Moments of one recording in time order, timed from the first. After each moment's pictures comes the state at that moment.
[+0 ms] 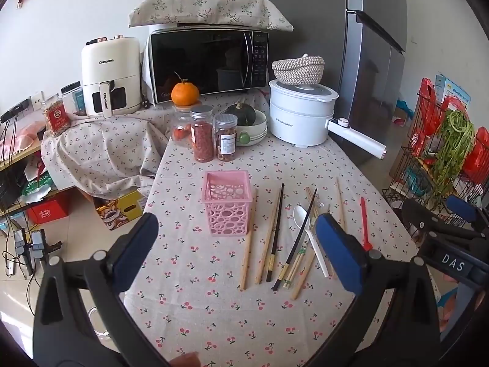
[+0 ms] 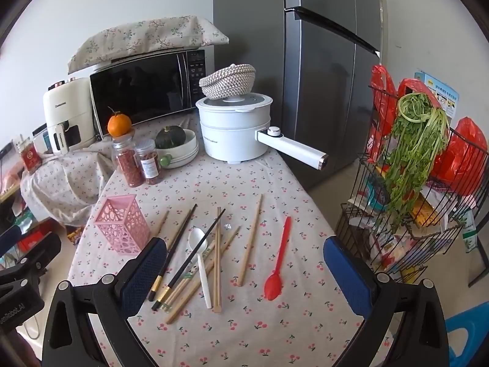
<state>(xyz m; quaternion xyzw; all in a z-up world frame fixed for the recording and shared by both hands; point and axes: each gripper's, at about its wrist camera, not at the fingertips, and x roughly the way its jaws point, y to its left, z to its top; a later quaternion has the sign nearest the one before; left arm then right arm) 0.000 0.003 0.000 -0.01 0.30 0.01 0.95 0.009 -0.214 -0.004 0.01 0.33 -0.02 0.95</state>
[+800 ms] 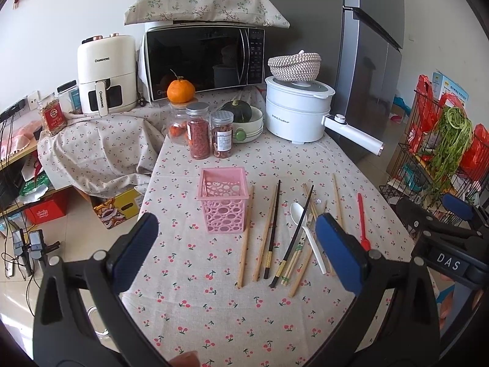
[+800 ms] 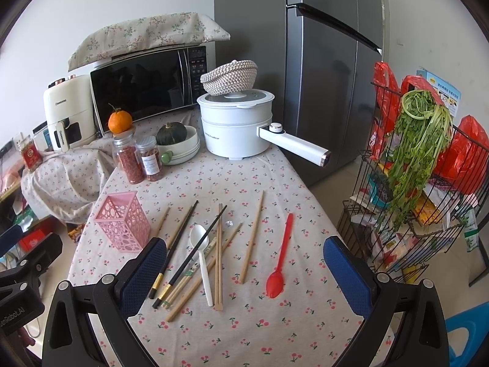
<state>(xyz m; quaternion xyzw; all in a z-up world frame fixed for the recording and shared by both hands) 0.000 0.003 -0.002 -0.01 0.31 0.00 0.95 0.009 -0.214 -0.008 0.01 0.33 -0.02 0.94</state>
